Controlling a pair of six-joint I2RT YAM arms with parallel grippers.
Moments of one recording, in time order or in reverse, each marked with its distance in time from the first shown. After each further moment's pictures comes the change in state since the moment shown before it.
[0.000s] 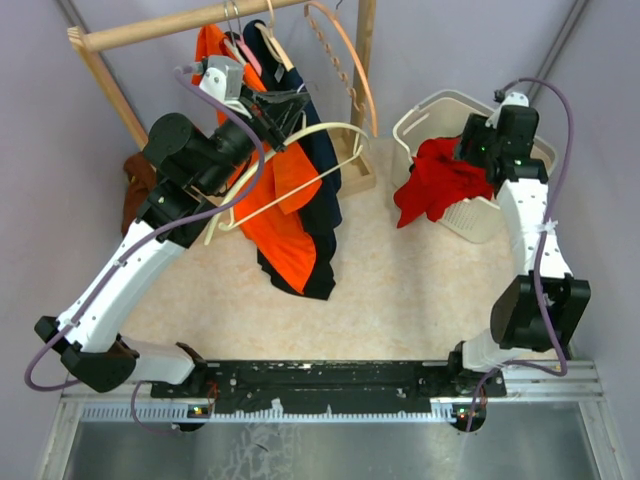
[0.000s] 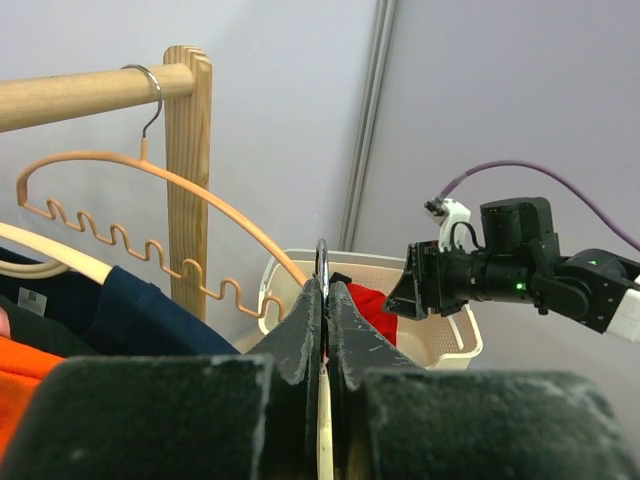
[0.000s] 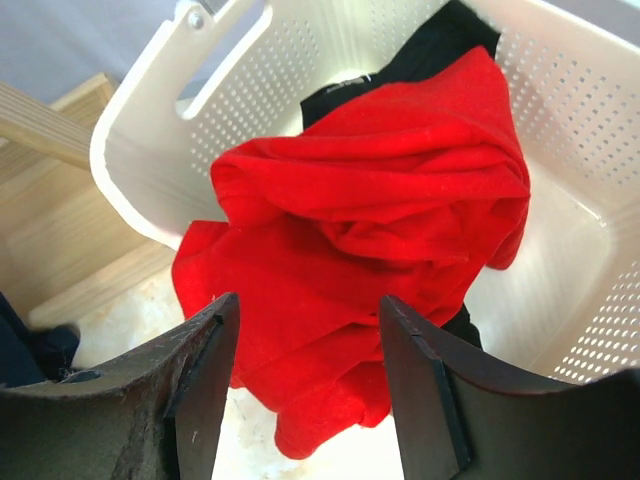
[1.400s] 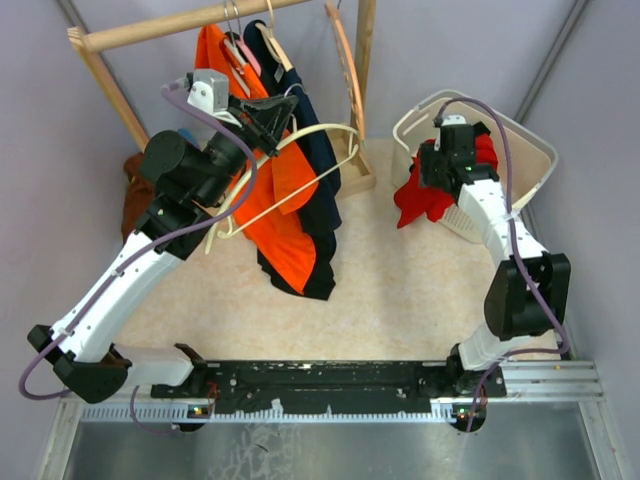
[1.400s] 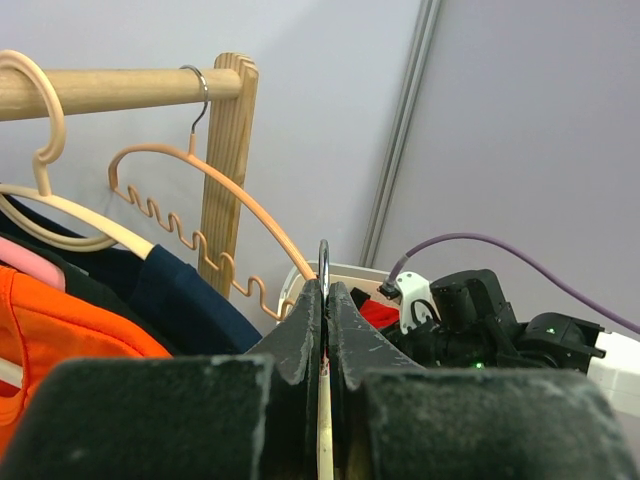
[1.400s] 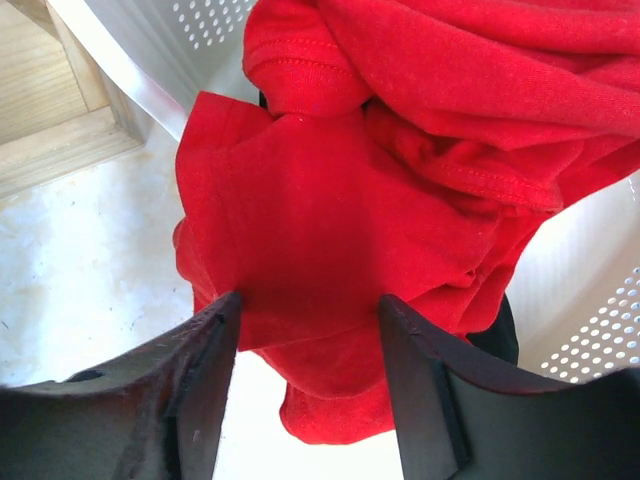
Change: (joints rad) left arm 0.000 -0.071 -0.125 0.097 -0.101 -0.007; right arm 0.230 0.061 -0.097 -0.016 0.237 -0.140
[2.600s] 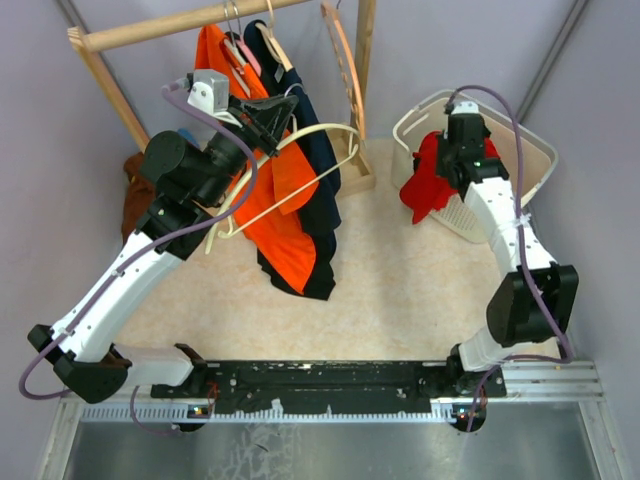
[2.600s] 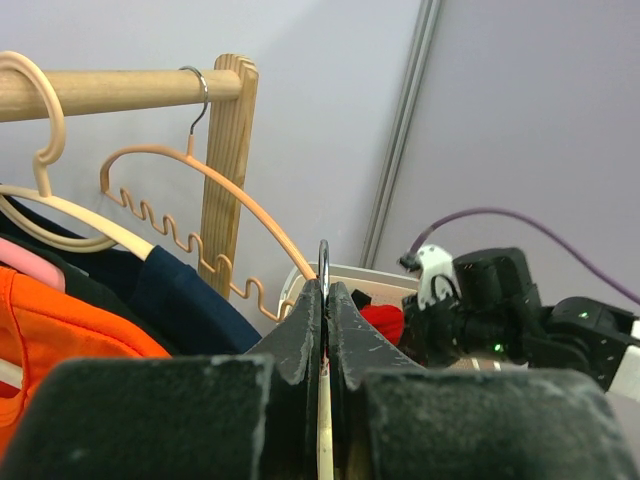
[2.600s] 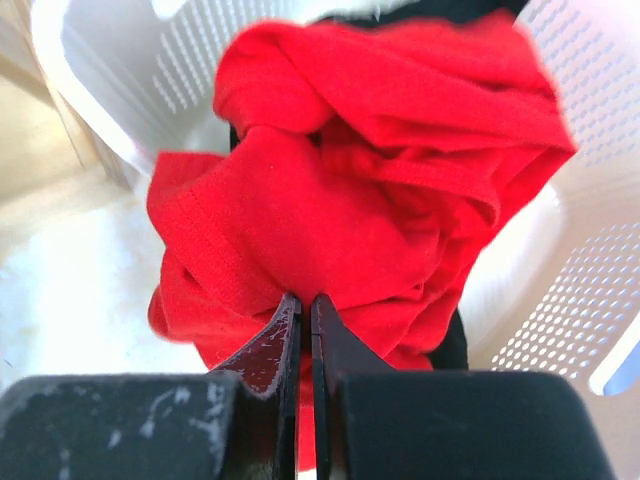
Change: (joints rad) left arm 0.000 0.000 -0.004 0.007 -0.001 0.002; right arm -0.003 -0.030 0.039 -0.034 0.079 0.001
